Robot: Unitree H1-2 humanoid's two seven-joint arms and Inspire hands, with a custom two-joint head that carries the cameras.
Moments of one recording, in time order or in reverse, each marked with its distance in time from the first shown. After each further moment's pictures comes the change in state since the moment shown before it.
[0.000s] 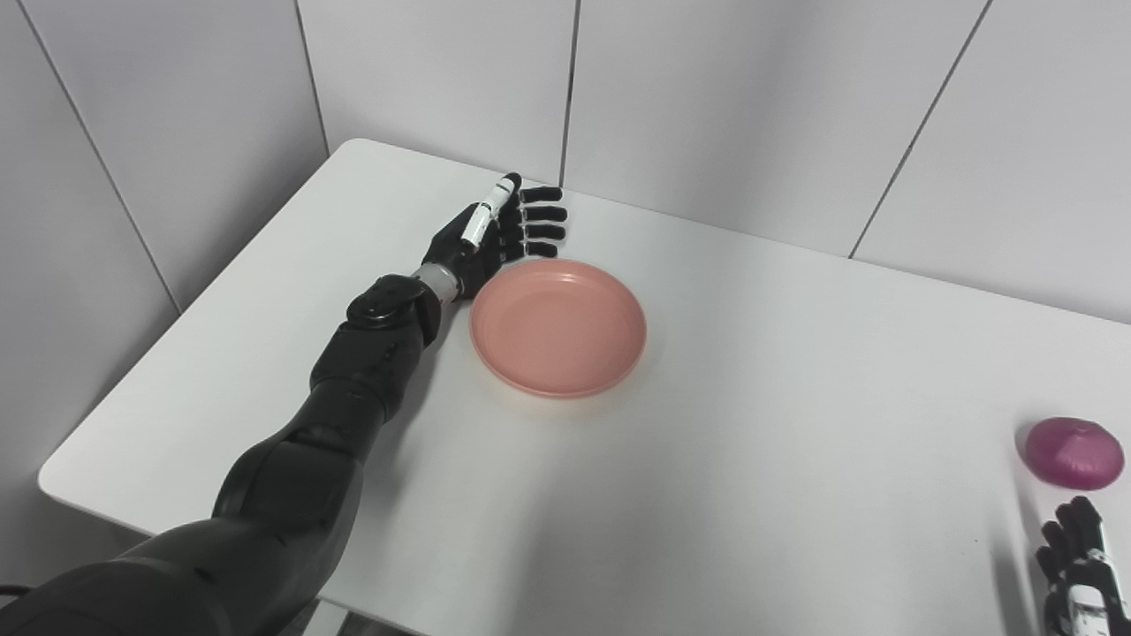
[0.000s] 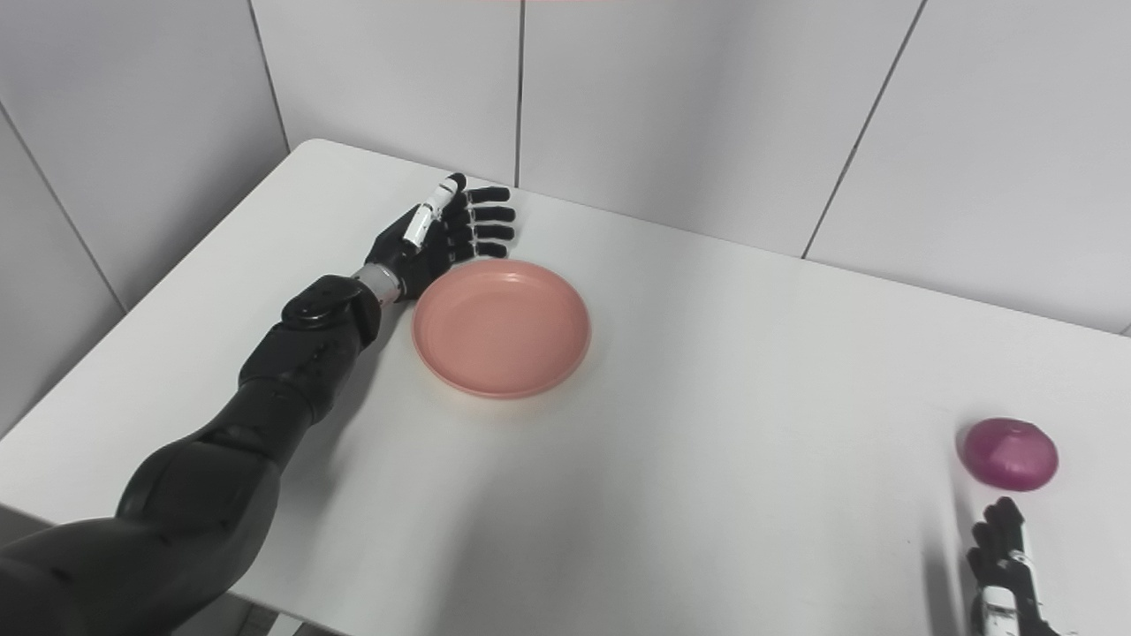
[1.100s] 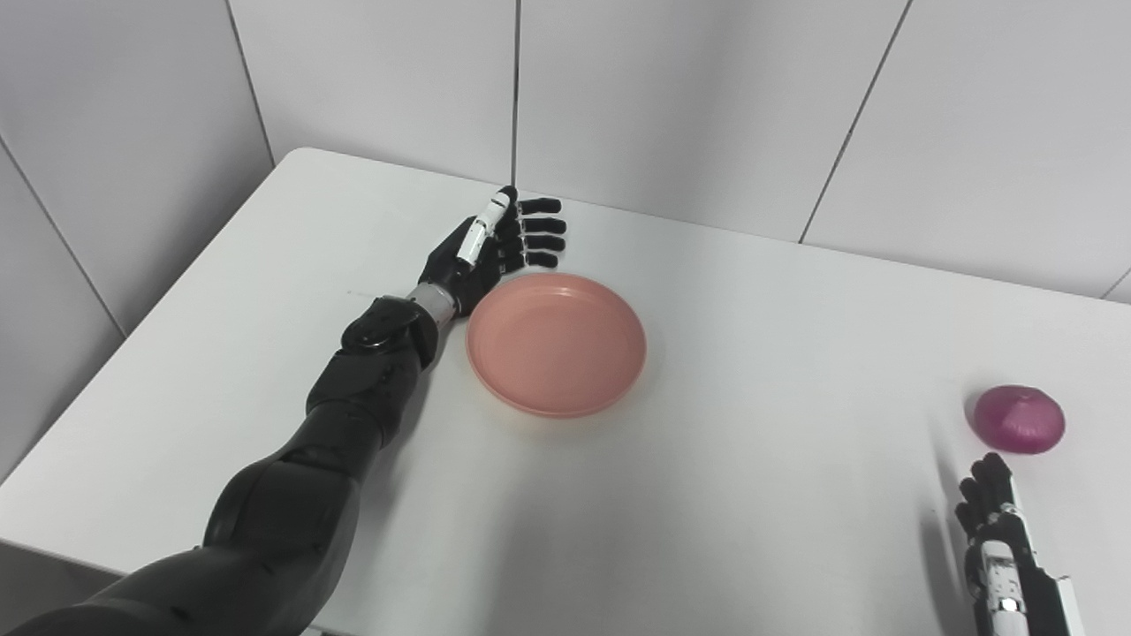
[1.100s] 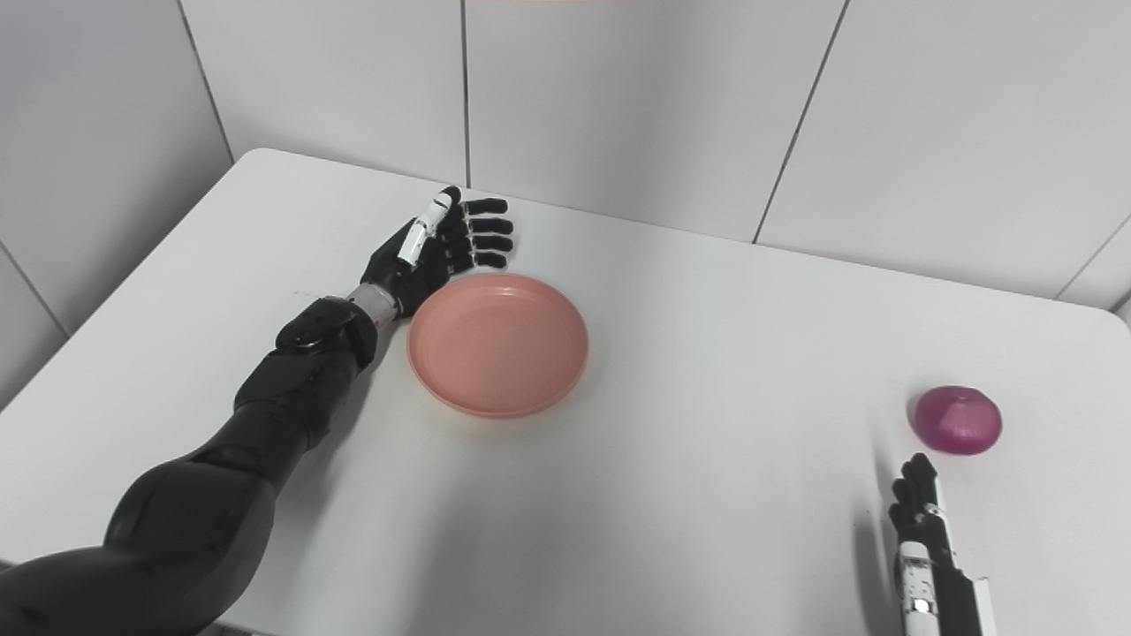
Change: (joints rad) left arm -0.033 -0.075 -0.040 0.092 0.006 -0.112 -0.052; right arm 0.017 0.050 0.039 -0.043 -0.035 0.003 -0.014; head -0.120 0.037
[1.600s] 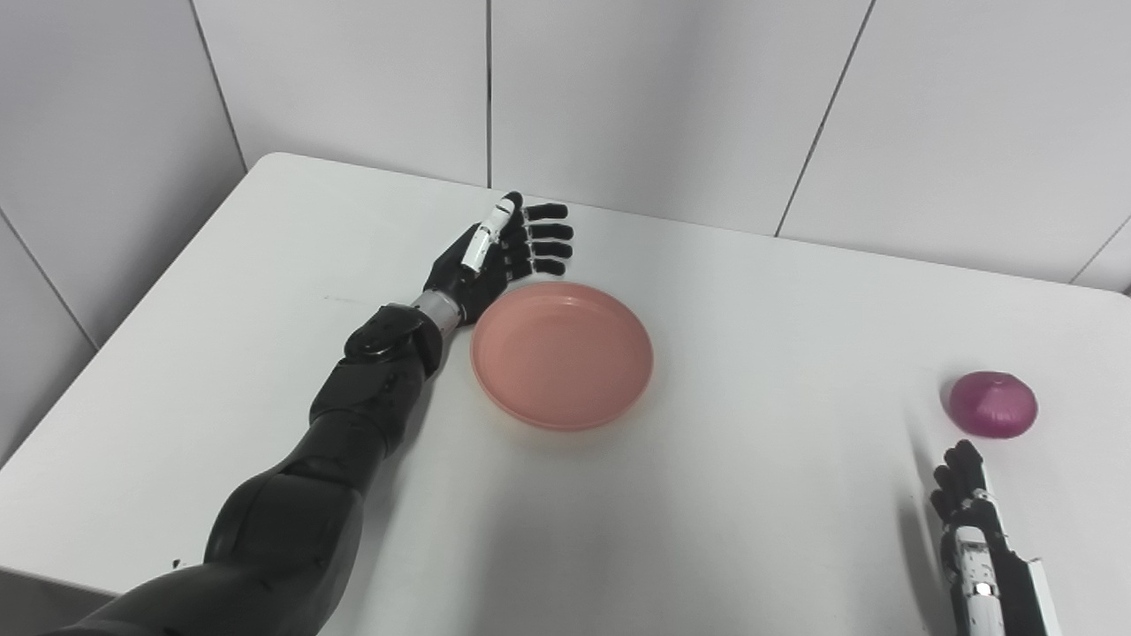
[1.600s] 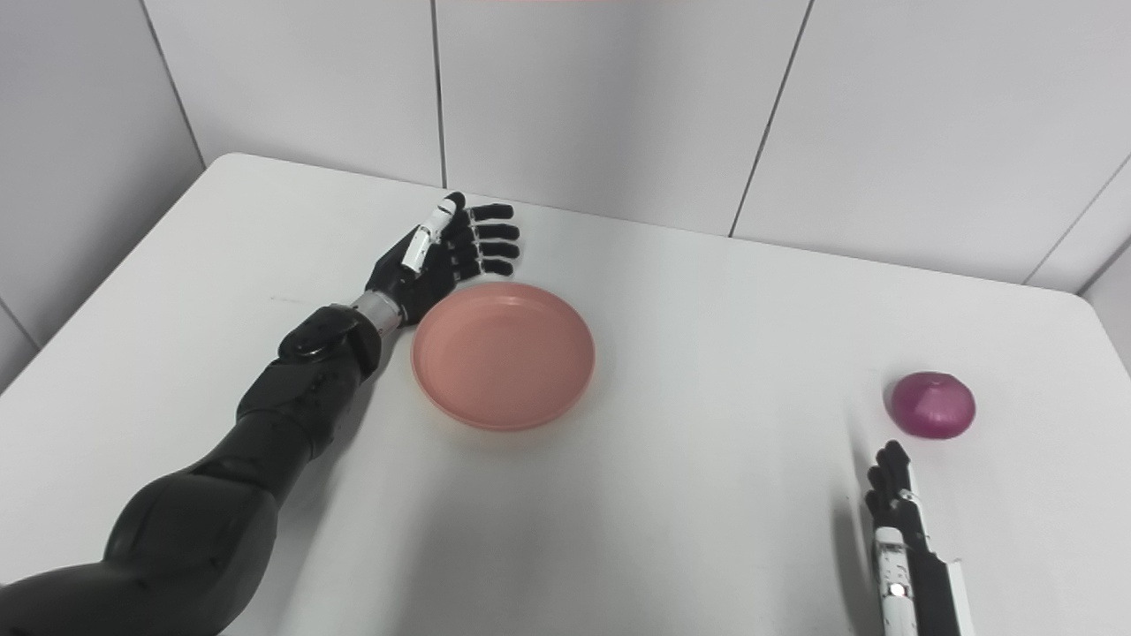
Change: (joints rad) left arm -0.005 -0.042 -0.006 -0.017 0.000 0.025 -0.019; right arm -0.002 0.001 0.001 0.014 -0.004 -0.012 0.002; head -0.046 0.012
